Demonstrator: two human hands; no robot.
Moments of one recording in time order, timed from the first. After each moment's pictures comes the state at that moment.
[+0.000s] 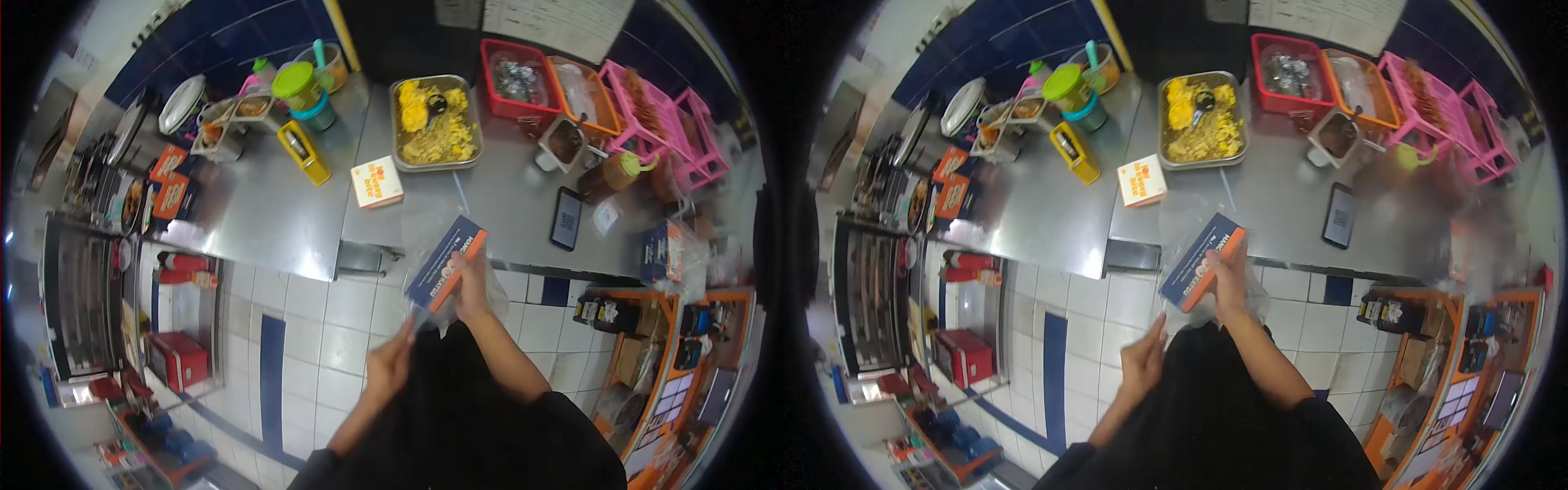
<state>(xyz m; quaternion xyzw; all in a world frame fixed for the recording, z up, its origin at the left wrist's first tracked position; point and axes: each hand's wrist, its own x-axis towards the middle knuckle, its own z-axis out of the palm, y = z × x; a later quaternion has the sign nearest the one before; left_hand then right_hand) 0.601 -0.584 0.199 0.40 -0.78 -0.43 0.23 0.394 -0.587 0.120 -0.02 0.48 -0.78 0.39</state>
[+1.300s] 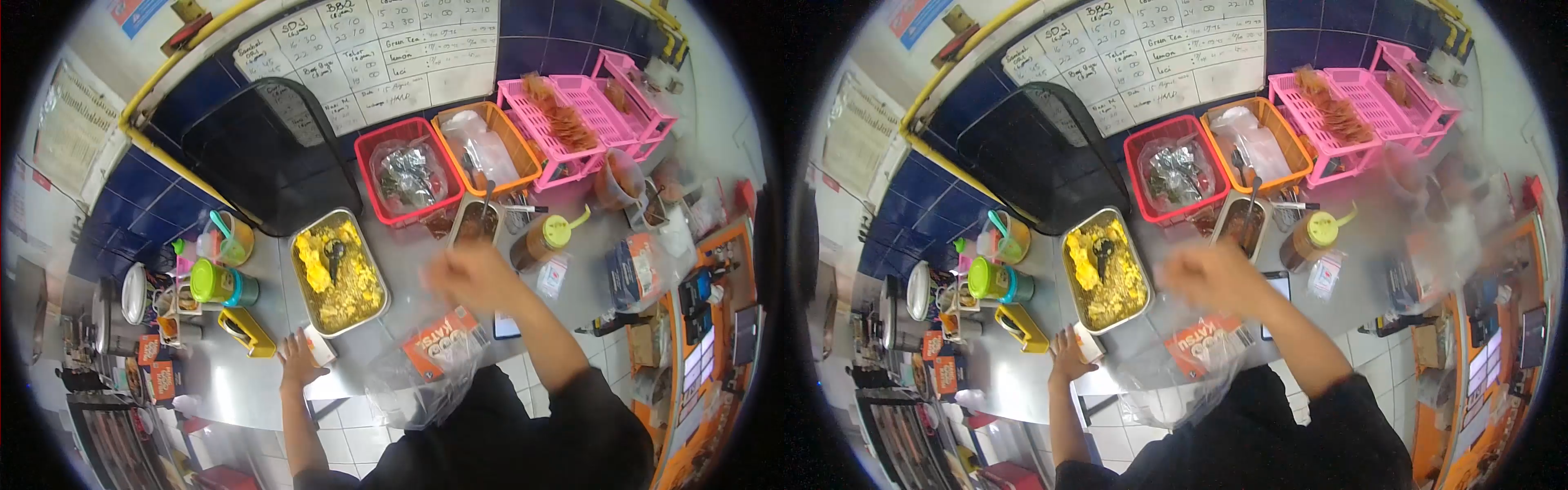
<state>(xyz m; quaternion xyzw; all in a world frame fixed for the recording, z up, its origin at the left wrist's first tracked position) 0.410 -0.905 0.119 0.40 -0.88 -0.10 -0.23 0.055 -0.611 0.335 -0.39 0.70 -0.50 0.34</state>
